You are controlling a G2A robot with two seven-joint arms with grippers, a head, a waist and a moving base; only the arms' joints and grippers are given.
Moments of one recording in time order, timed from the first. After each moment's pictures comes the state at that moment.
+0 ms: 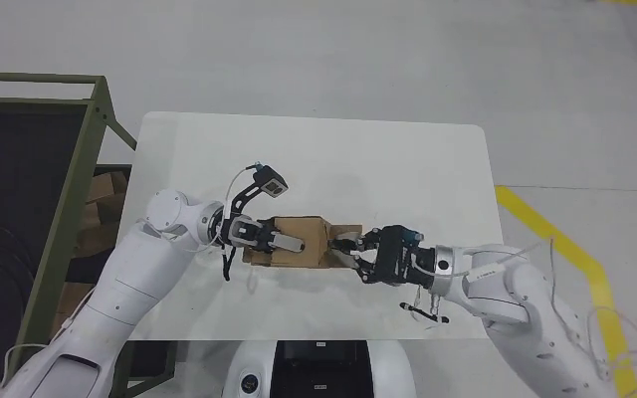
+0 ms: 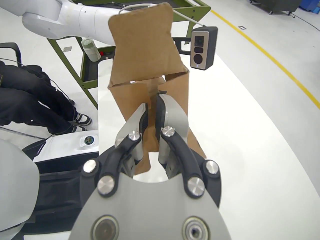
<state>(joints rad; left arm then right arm) 1.10 -0.95 -1.10 -1.50 -0.90 -0.31 -1.51 -1.38 -0.99 1.17 -2.12 -0.90 -0.71 0.39</state>
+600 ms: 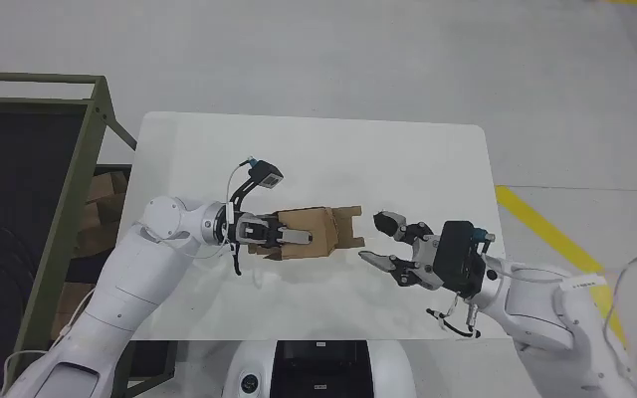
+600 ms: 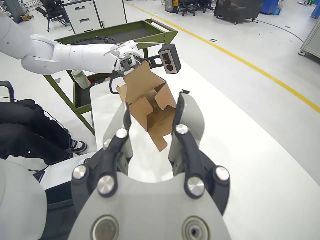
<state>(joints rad) 1.14 -0.96 -1.14 -1.57 -0.72 -0.46 -1.36 -1.58 -0.96 1.39 -2.25 -0.78 -0.67 0.36</state>
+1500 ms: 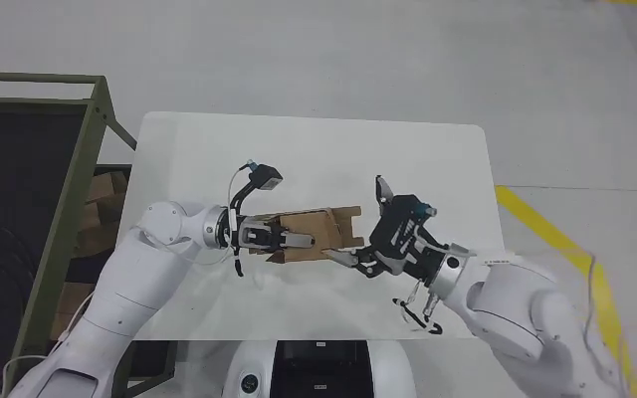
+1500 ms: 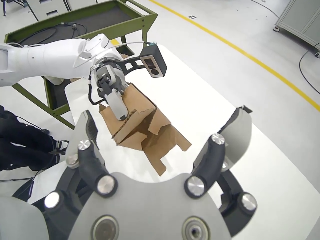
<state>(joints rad) 1.17 -0.96 -1.16 -1.59 -0.65 -0.49 -1.33 -1.34 -1.00 1.12 -2.35 -0.89 -0.23 0.64</state>
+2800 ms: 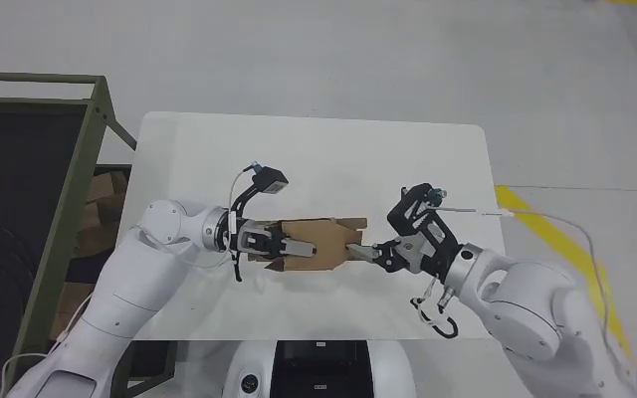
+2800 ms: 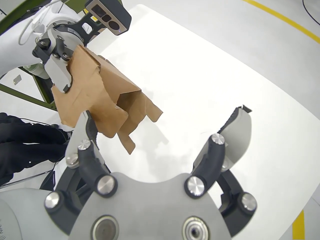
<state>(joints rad) 1.17 -0.95 -1.16 -1.65 -0.70 -0.44 -1.38 -1.41 -0.99 1.23 -2.35 -0.79 -0.13 0.85</state>
